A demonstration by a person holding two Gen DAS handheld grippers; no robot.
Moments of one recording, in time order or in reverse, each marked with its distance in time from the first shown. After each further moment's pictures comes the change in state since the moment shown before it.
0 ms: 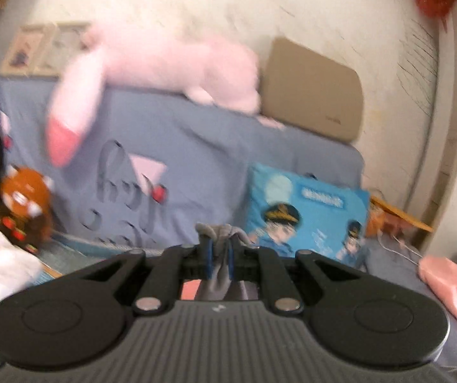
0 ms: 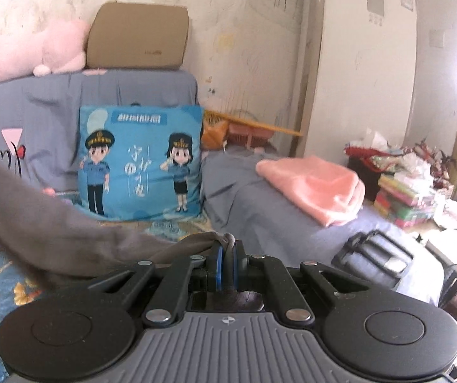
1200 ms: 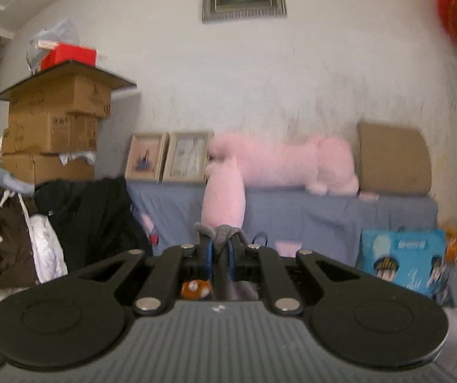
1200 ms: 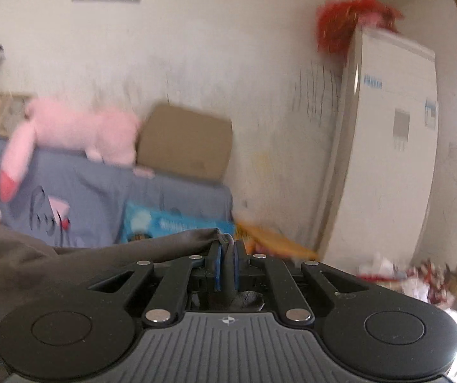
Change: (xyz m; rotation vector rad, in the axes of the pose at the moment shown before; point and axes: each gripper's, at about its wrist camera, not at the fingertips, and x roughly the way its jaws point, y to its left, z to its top) left arm -0.257 0.142 0.089 0.145 -0.183 0.327; right arm -0.102 0.018 0.105 -0.147 -0.267 0.088
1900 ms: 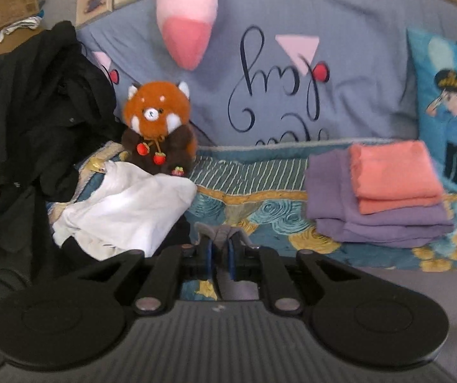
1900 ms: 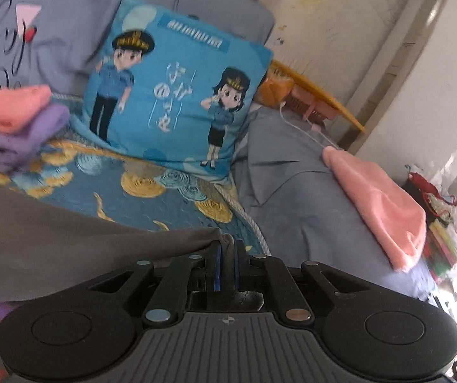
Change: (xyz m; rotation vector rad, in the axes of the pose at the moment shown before) left arm 0.292 -0.113 -0.236 0.164 0.544 0.107; right arm 0.245 0.083 -0.157 -0.213 0.502 -0.043
